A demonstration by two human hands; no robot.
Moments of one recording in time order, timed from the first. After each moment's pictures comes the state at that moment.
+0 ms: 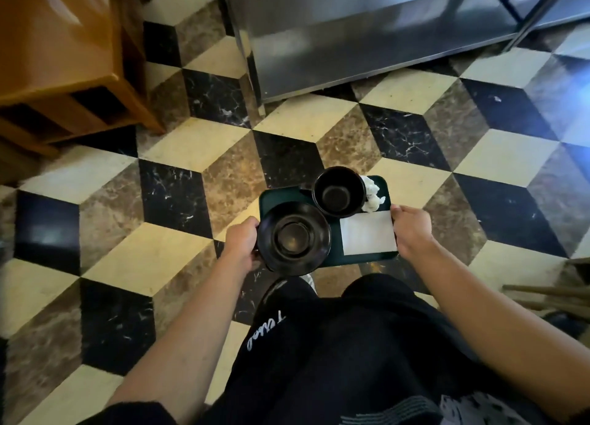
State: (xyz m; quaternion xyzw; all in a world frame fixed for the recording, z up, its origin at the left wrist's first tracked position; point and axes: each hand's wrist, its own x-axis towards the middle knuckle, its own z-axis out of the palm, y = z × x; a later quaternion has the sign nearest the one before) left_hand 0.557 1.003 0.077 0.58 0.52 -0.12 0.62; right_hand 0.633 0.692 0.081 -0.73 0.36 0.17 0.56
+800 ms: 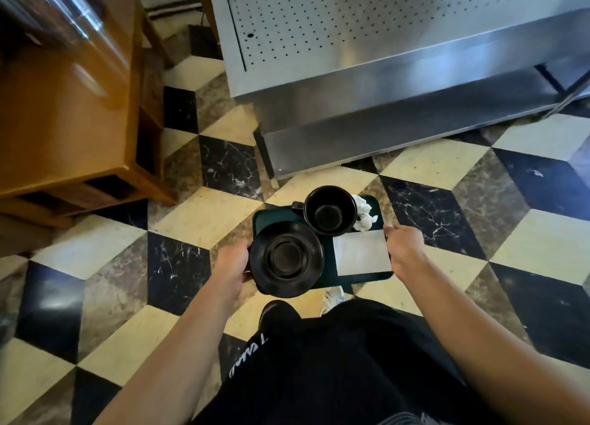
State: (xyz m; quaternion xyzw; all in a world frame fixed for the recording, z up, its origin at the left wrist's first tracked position) left_hand 0.904 1.088 0.104 0.58 0.54 -0.10 0.60; right_hand 1.004 0.788 0.087 -0.71 0.35 0.20 0.57
